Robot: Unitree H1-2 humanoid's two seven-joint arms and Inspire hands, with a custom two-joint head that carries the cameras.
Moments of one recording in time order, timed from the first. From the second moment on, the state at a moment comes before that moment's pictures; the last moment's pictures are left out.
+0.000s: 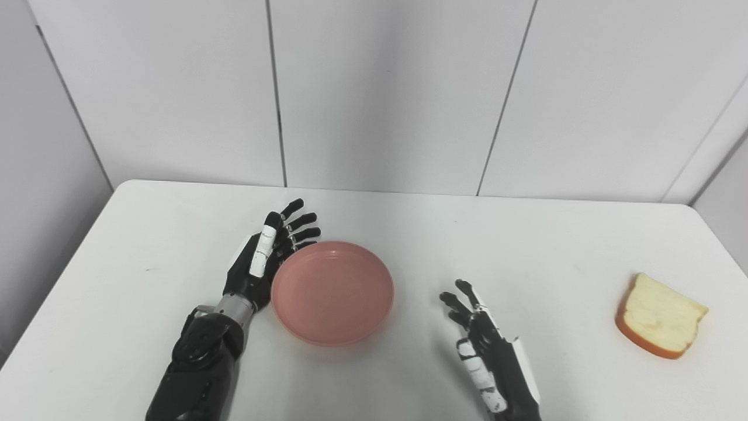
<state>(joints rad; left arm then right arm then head) -0.55 0.08 0.02 0.67 -0.24 -0.19 -0.31 0.07 0.03 0.09 -0.04 -0.12 -0.33 0.06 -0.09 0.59</state>
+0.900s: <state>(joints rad) -0.57 0.06 0.02 0.71 -0.24 -0.18 -0.36 0.05 0.07 0.14 -0.01 -0.19 -0.33 -0.01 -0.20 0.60</state>
